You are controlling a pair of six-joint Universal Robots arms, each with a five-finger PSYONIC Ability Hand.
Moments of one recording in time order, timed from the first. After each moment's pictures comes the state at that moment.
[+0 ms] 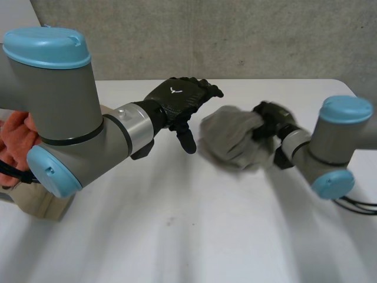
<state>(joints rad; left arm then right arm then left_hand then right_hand) 4.12 -2.08 -1.04 2.93 -1.25 3.31 1.88 -0.77 1.15 -0.20 1.39 3.49 0.21 0.23 0.23 0.23 0.05 0.91 1.14 1.17 1.19 0.95</state>
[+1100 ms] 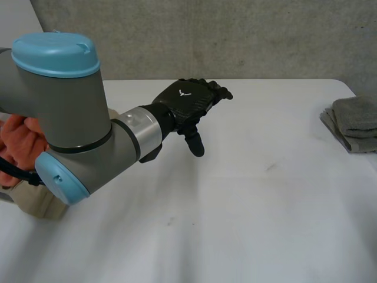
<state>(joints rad) 4.09 -2.07 -1.06 2.96 -1.25 3.31 1.27 -0.34 0.23 0.39 1.54 2.47 0.21 0.23 0.23 0.23 0.05 0.20 0.22 0.22 0.23 0.05</state>
